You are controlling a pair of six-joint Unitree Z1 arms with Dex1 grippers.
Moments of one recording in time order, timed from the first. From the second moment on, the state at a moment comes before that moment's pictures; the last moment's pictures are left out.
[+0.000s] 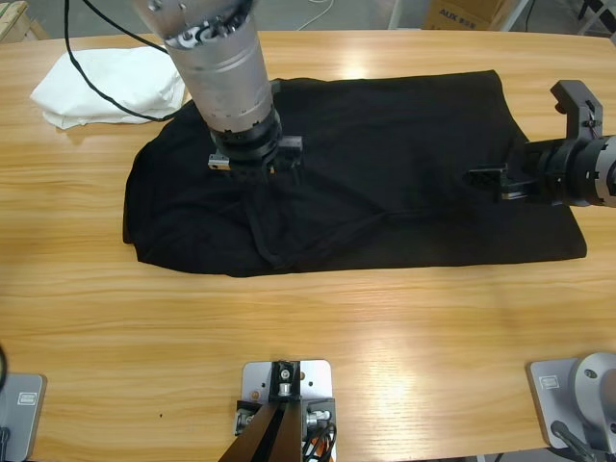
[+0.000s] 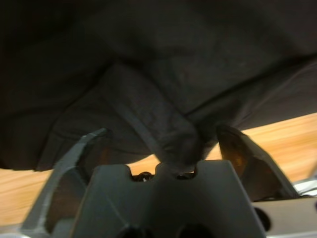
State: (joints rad) arm 0 -0.92 2.23 -2.06 1.28 -0.07 -0.77; arm 1 0.50 1.32 -0.64 0.26 -0.06 0.29
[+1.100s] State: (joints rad) arm 0 -0.93 1.97 -1.24 0.52 -0.15 -1.26; arm 1 0.50 1.34 -0.64 0.25 -0.05 0.29
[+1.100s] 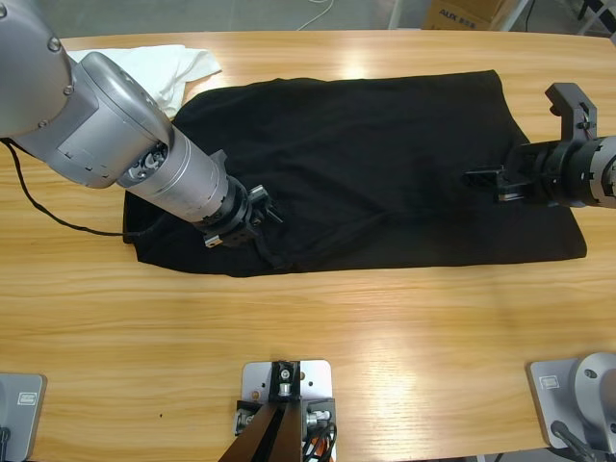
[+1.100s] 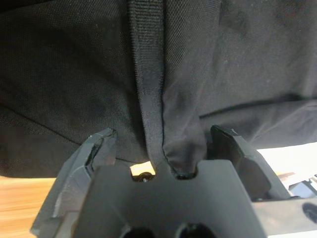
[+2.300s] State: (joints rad) arm 0 -0.96 2.00 -1.14 0.26 -0.12 -1.28; arm 1 0.50 1.34 -0.64 0.25 -0.05 0.29
